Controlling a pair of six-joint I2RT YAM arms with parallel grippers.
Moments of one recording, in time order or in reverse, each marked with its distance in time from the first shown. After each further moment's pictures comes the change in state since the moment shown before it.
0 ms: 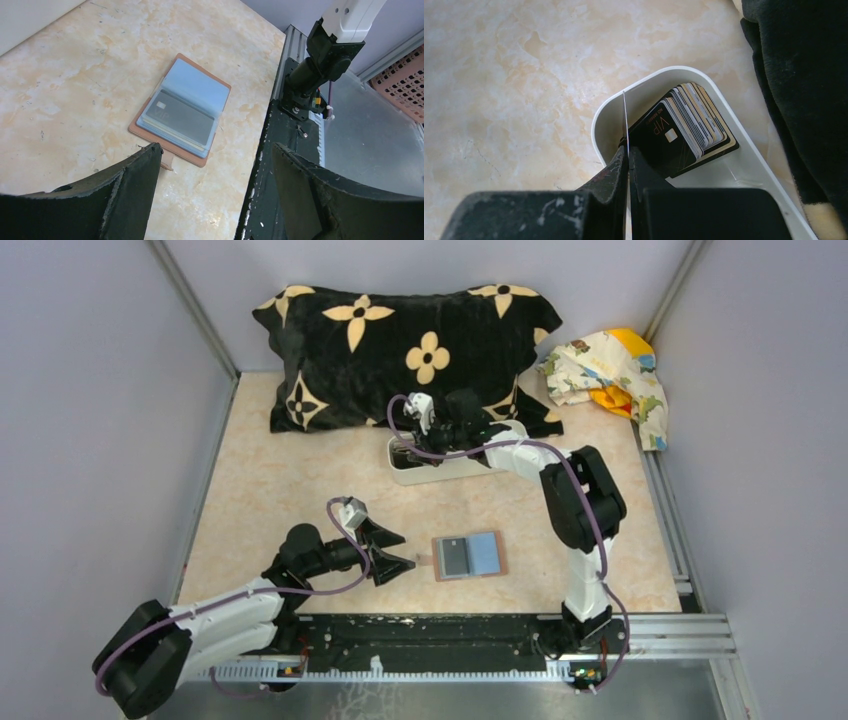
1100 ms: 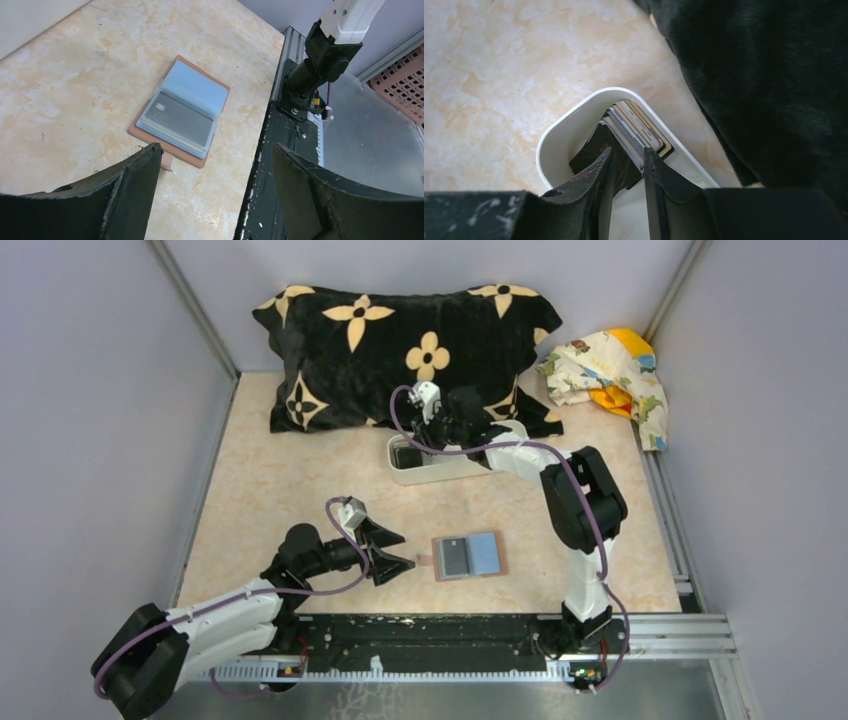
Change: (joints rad) left arm 0.000 -0.022 0.006 -0.021 0.000 0.000; right arm 0.000 0.004 -0.015 0.138 0.186 0.071
